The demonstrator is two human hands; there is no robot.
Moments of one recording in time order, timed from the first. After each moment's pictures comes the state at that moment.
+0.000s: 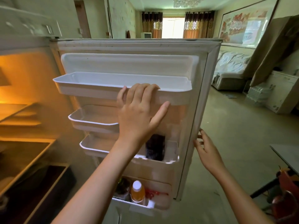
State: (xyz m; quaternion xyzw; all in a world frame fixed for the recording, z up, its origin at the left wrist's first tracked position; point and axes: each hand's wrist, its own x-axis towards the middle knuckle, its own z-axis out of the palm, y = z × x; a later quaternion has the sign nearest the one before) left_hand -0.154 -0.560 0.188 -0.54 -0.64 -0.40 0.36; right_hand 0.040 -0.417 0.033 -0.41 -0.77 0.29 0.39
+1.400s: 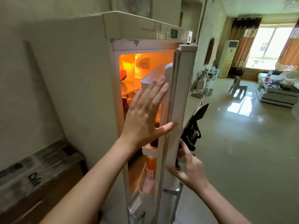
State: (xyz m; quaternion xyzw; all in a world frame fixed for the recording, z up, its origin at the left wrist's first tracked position) left_hand -0.200 -0.898 0.171 -0.51 -0.67 -0.27 0.46; right_hand -0.079 -0.738 0.017 -0.04 -0.91 0.18 0.37
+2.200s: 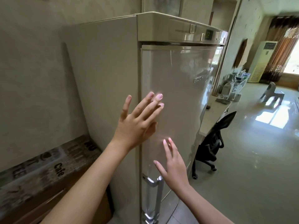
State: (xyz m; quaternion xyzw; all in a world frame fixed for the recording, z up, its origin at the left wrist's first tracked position) left_hand -0.263 -0.953 0.145 -0.35 -0.72 0.01 0.60; right_hand -0.184 -0.804 -0.008 -0.04 -0.93 0.19 0.30
